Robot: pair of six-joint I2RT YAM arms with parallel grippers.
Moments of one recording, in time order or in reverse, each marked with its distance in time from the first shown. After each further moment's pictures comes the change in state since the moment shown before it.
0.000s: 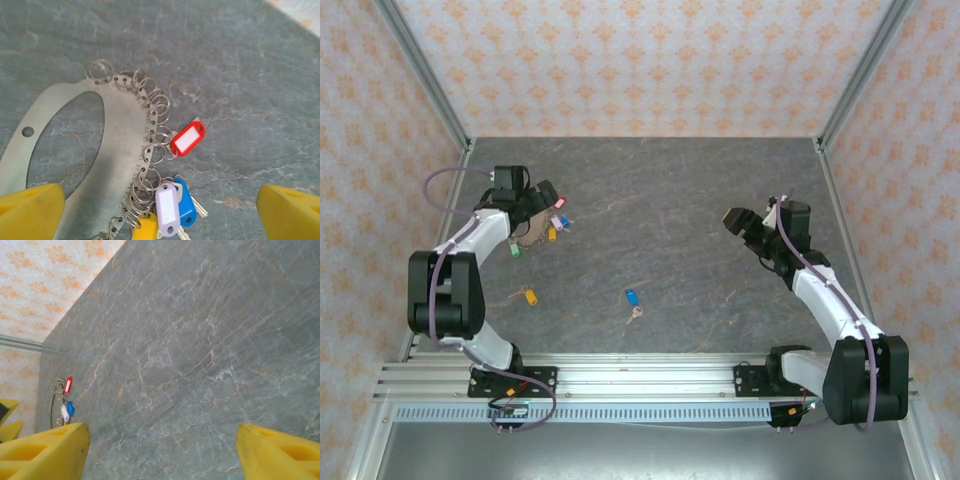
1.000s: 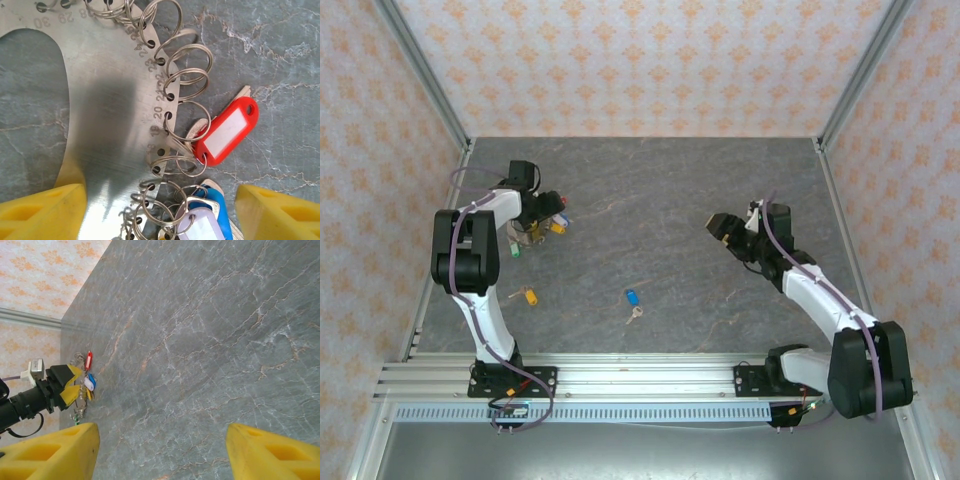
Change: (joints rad) left arm 0.003 0.320 0.203 -0.148 0.121 0.014; right arm 0.131 0.043 -0.028 0.083 -0.022 0.116
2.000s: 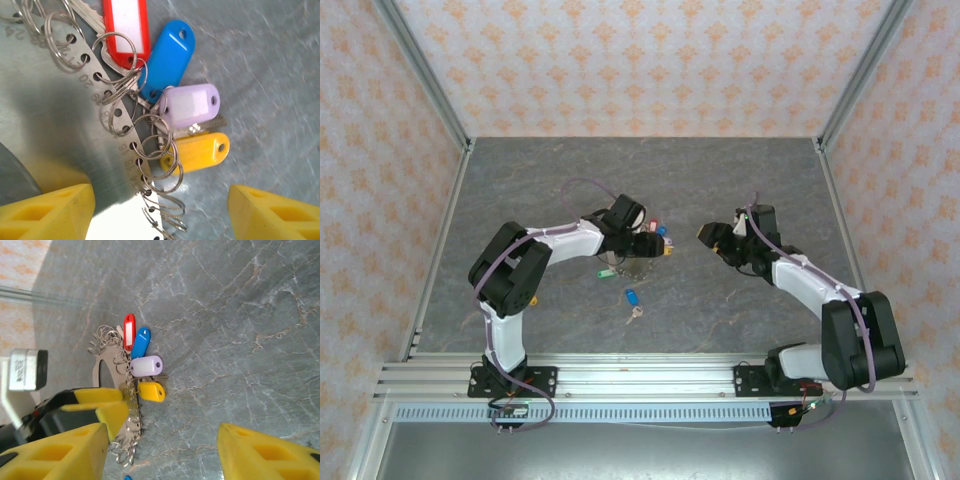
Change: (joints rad) left arm -0.635 -0.047 -0.098 0.157 0.130 -0.066; right arm 0.040 0.156 0.031 -0.026 -0.027 -0.035
